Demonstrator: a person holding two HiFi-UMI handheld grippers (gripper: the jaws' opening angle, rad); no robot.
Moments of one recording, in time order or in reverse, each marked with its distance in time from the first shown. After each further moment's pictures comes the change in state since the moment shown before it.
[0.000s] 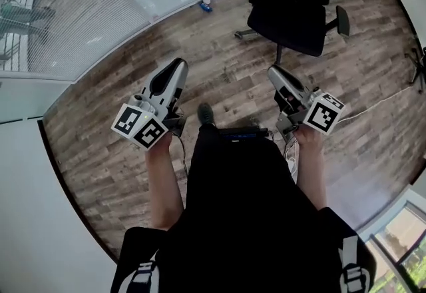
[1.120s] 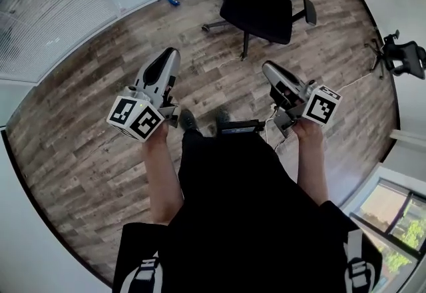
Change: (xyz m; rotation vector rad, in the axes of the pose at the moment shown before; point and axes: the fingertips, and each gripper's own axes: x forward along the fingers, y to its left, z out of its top) left arm -0.053 0.007 -0.026 -0.148 -0.124 -0.034; right arm -0.026 0.058 -0.038 -0.118 0.108 -0.108
